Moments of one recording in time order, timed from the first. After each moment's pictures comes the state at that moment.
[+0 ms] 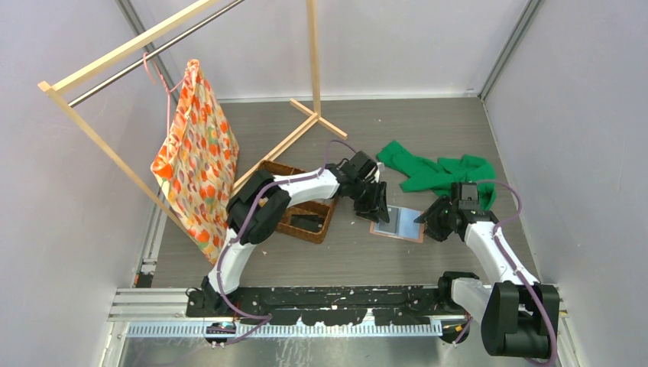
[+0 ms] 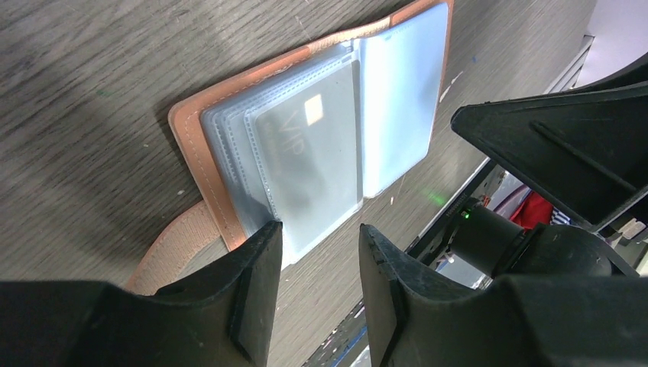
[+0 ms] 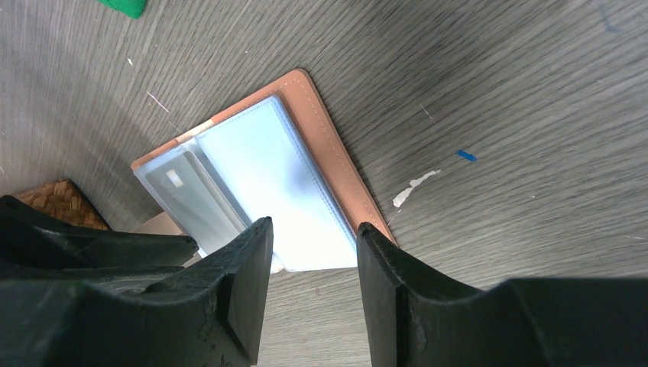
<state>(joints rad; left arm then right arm) -0.88 2.16 1.55 -0.33 0.49 -0.76 -0.07 1.01 0.48 -0.53 -0.16 0.79</state>
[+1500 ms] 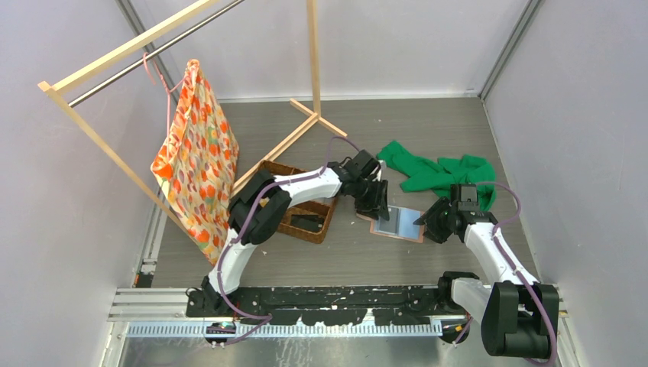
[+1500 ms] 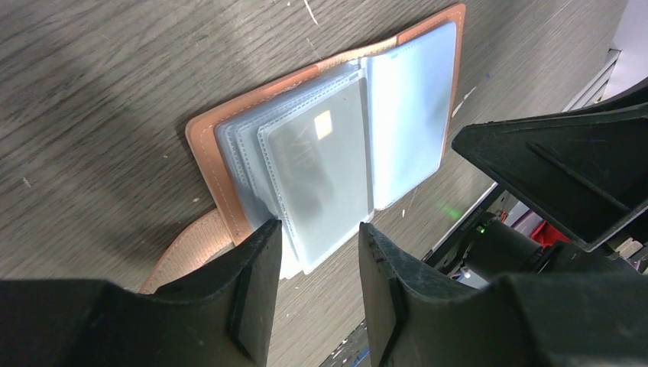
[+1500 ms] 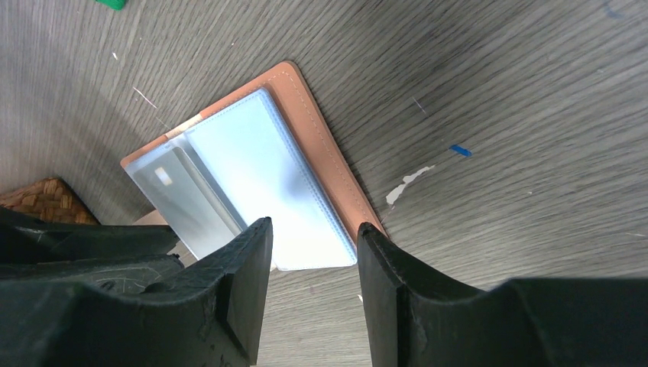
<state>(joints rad) -0.89 2.17 1.60 -0.38 0.42 -0.73 -0.07 1.01 0.46 -0.53 -0.17 0.79</state>
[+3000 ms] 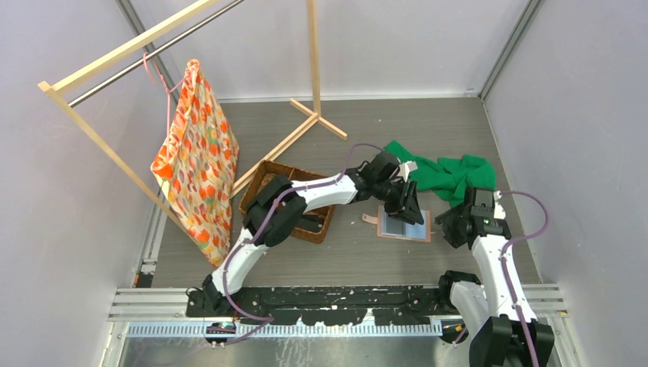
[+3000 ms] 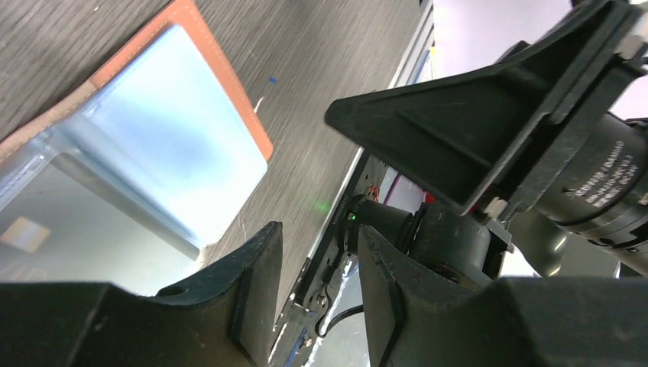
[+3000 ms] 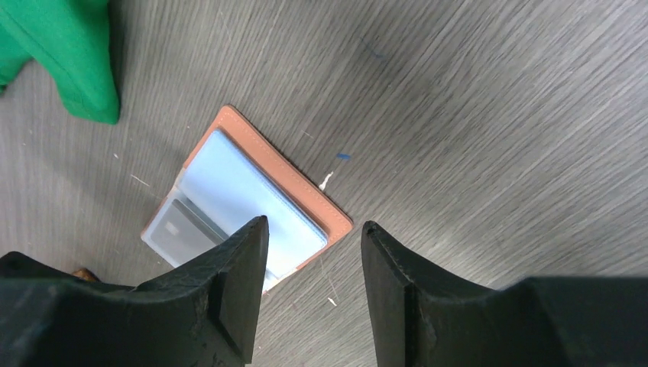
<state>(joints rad) -0.97 2.28 1.74 -0.08 0.70 -0.89 -0.15 0.84 0.52 -0.73 0.05 0.89</state>
